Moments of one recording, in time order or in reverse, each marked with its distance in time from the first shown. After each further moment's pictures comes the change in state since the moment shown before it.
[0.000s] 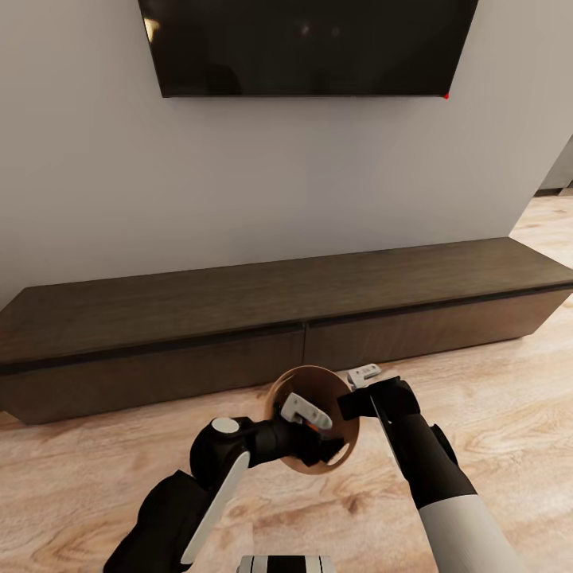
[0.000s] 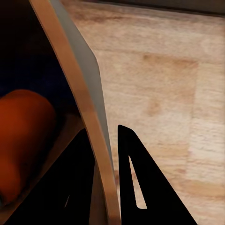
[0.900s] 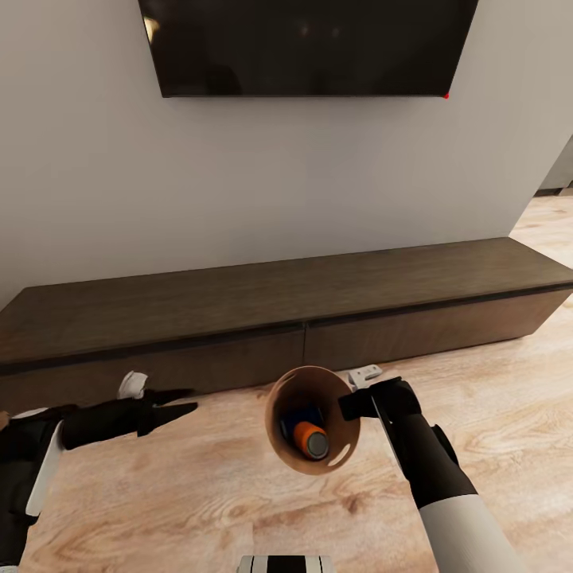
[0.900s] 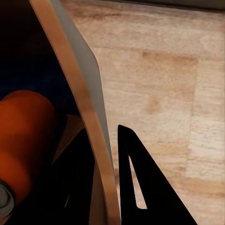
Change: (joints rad) left arm 0.020 0.339 0.768 0.100 -0.015 -0.059 -1.047; right arm 0.000 -0.002 -0.008 0.008 -0.002 0.000 0.000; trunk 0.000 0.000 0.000
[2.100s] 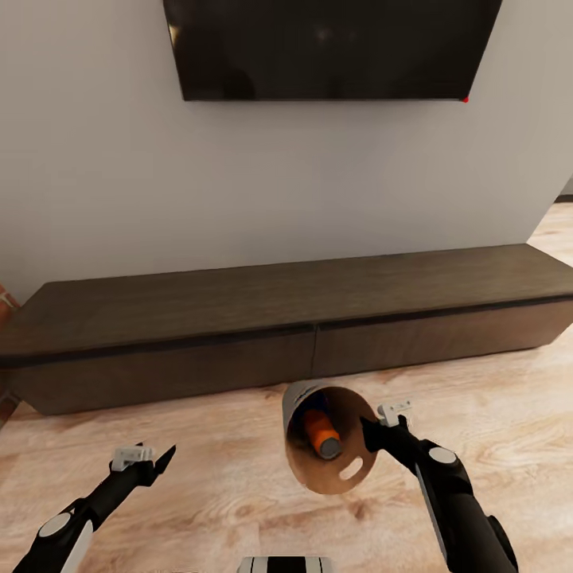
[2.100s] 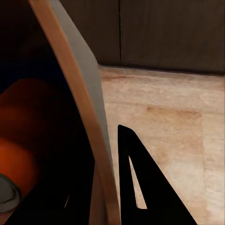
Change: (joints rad) left arm 0.091 -0.063 0.012 0.680 -0.047 -0.942 0.827; right arm 0.289 -0.009 -0.250 -0.075 -0.065 -0.633 0.081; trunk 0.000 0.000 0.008
